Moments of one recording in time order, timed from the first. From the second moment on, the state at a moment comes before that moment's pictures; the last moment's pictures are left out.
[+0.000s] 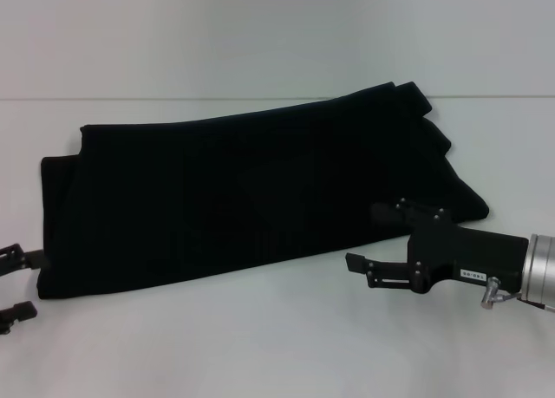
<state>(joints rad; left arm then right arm) -0.35 -1.90 0.34 0.59 2.26 1.56 -2.64 0.55 2.09 -0.80 -0.43 -1.83 -1.35 1.02</state>
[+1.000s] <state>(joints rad) -0.43 -1.90 0.34 0.46 2.27 1.38 -2.66 0.56 2.09 -0.80 -0.41 -1.83 -1.36 1.02</state>
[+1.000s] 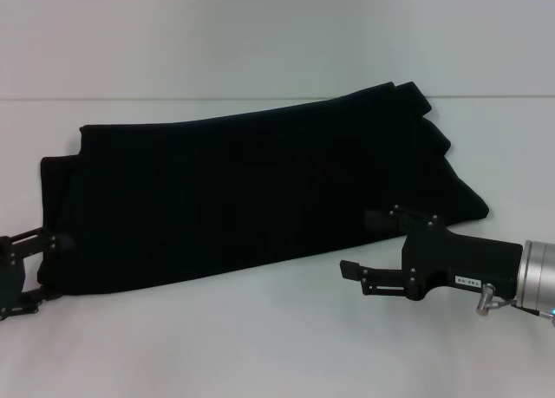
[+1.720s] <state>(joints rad) -0.44 -1.90 0.39 0.48 2.28 1.34 -2.66 0.56 2.09 -0.80 -0.40 -1.83 -1.36 1.02</state>
